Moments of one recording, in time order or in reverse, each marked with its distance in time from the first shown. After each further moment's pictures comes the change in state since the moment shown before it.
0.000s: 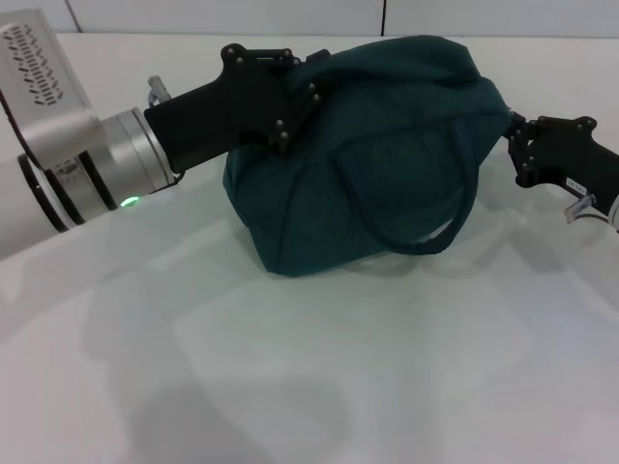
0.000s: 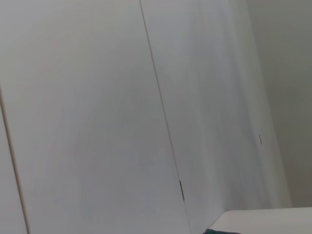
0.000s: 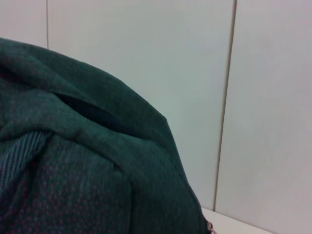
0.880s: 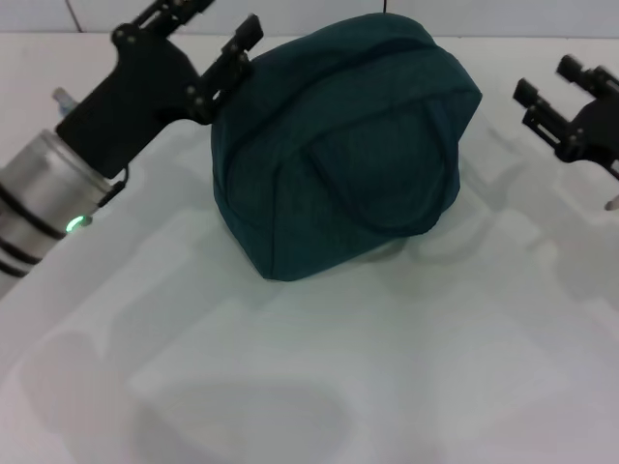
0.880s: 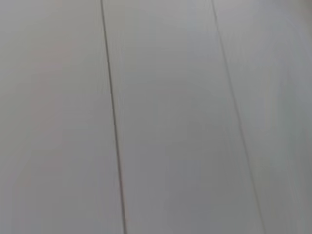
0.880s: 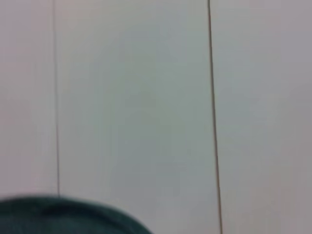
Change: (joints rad) left arm 0.077 -0.008 0.004 -0.181 -0.387 0.193 0.217; right arm -0.095 -0.009 0.031 -0.016 0.101 -0.317 0.001
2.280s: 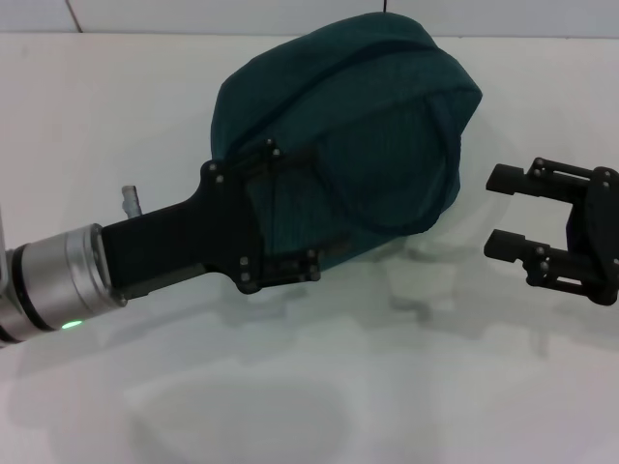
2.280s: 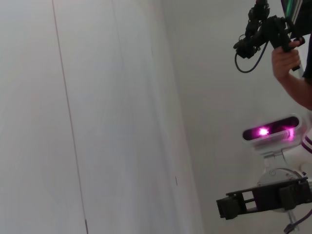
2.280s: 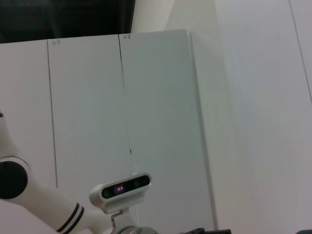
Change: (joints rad) left arm 0.047 0.038 -0.006 0.101 0.483 0.193 -0.146; right arm 0.052 -0.145 0.060 -0.005 -0.560 -0.601 0.352
